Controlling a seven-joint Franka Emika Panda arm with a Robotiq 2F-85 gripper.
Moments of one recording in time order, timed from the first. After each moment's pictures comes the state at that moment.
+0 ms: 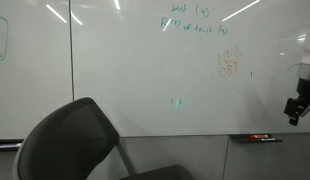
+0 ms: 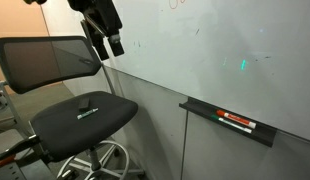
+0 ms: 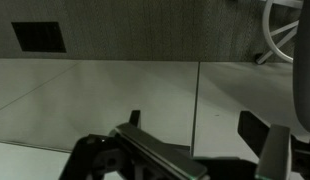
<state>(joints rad) -0.24 -0.65 0.07 -2.77 -0.31 2.30 0.24</state>
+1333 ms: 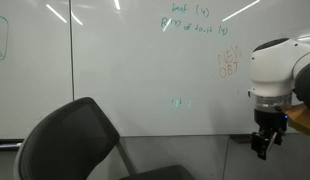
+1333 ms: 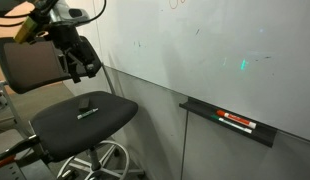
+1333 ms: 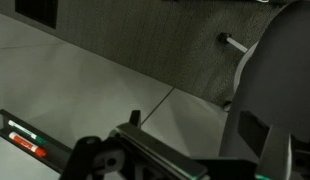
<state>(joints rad) -0.02 -0.34 0.36 -2.72 -0.35 2.32 0.43</state>
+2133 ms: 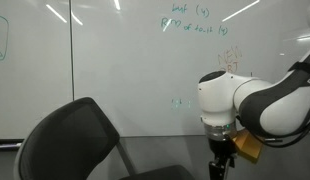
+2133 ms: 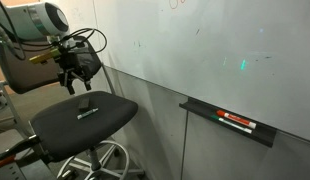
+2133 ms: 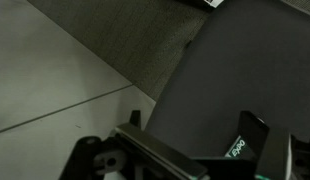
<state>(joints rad) 0.20 0.17 0.34 -2.41 -0.50 2.35 0.52</state>
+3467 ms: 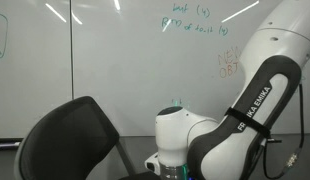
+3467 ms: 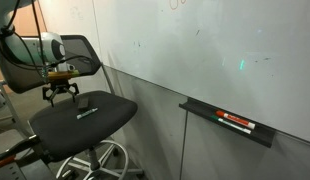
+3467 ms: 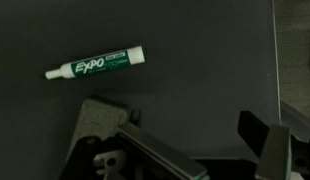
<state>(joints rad) 0.39 0.61 0.35 -2.09 -0.39 2.49 -0.31</state>
